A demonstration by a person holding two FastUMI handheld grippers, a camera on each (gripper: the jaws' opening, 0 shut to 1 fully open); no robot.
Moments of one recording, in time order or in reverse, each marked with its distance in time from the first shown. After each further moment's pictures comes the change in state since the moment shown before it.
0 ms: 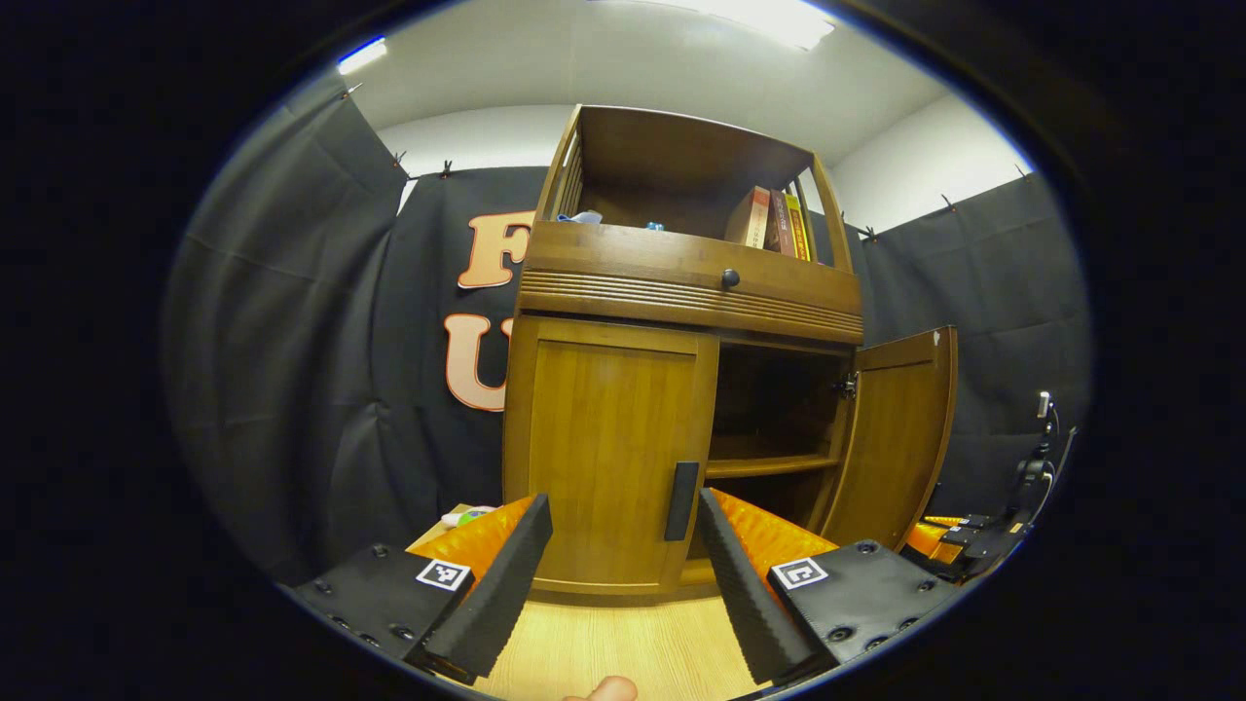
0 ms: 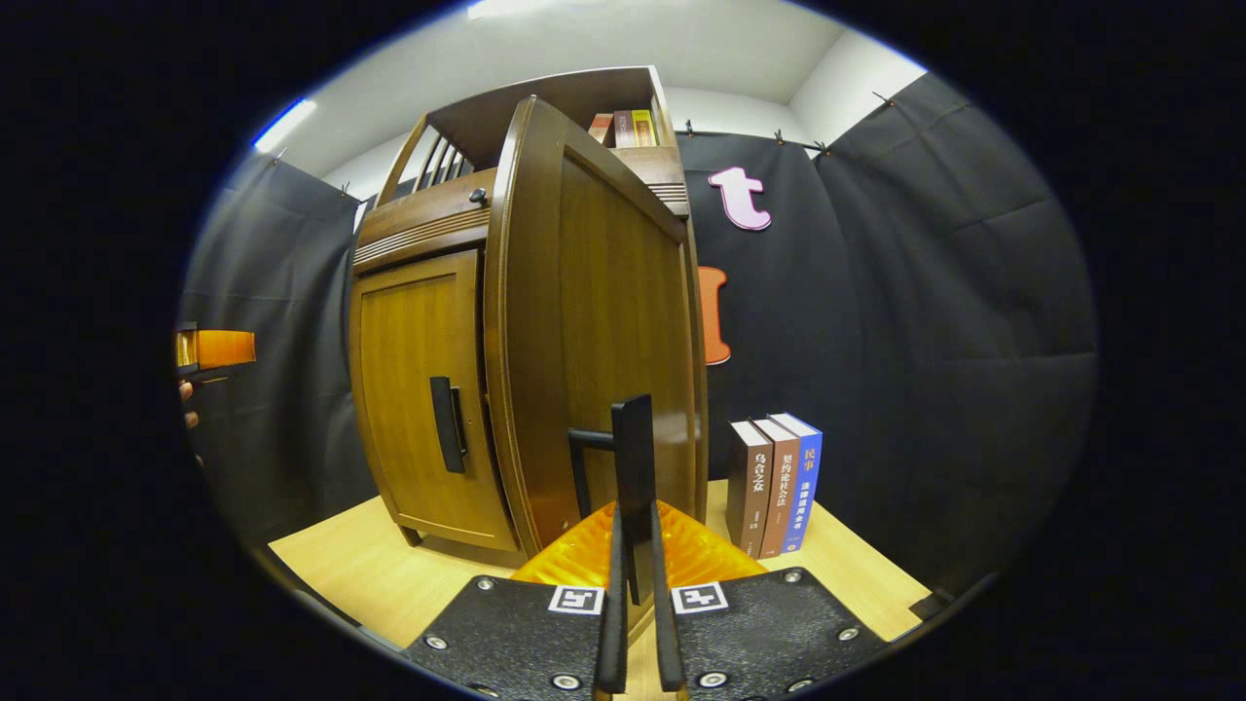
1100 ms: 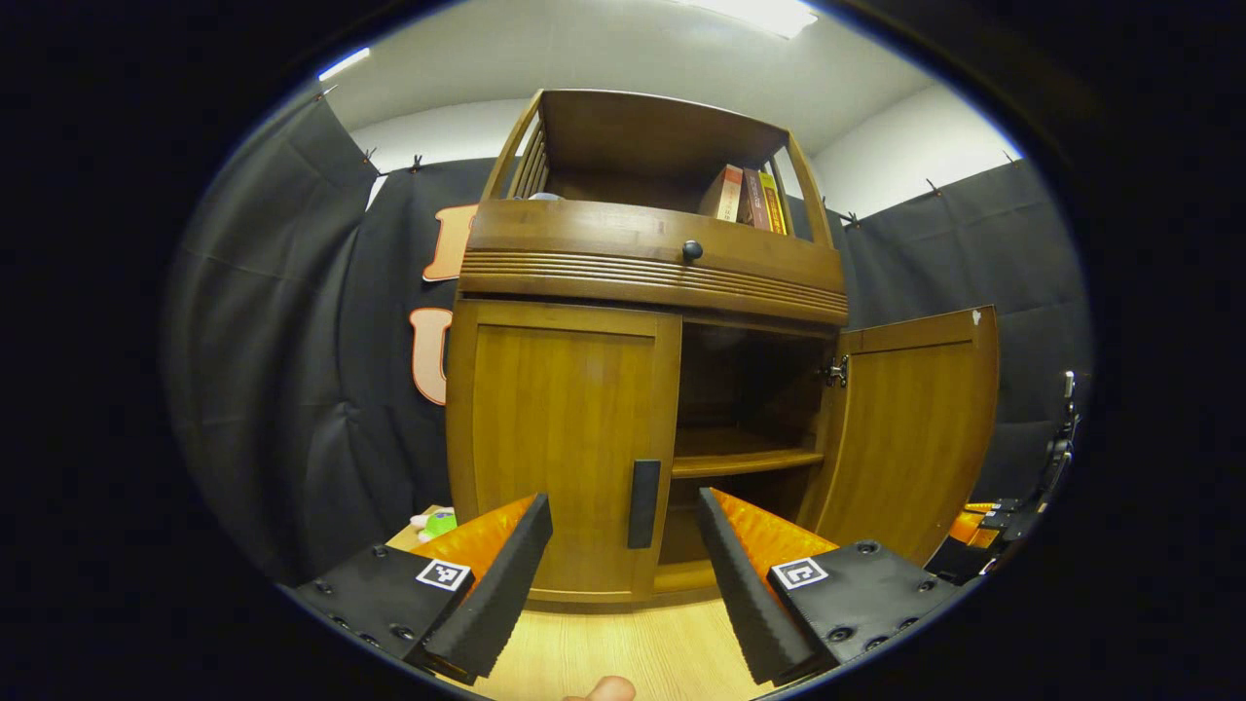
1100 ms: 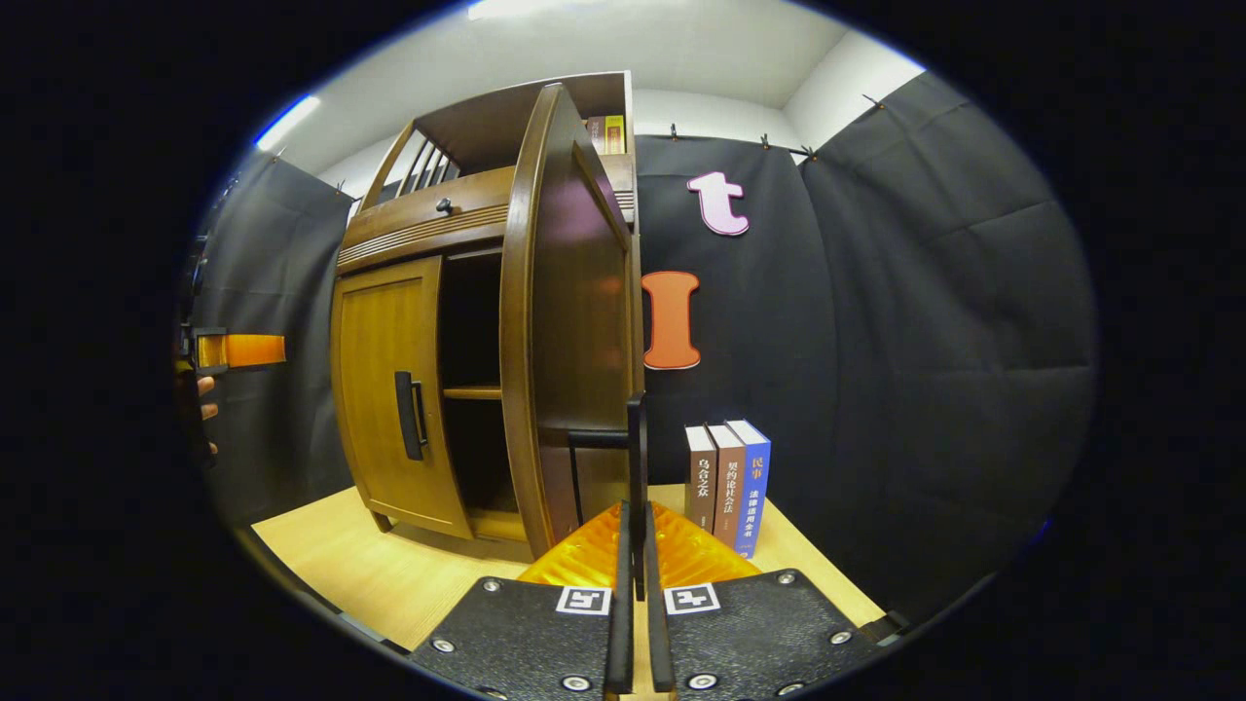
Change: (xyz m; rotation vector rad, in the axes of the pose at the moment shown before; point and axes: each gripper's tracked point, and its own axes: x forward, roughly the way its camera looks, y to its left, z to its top) left arm 0.052 -0.043 -0.028 0.024 0.025 -0.054; right arm -0.015 -0.076 0.003 -0.031 -0.004 -0.023
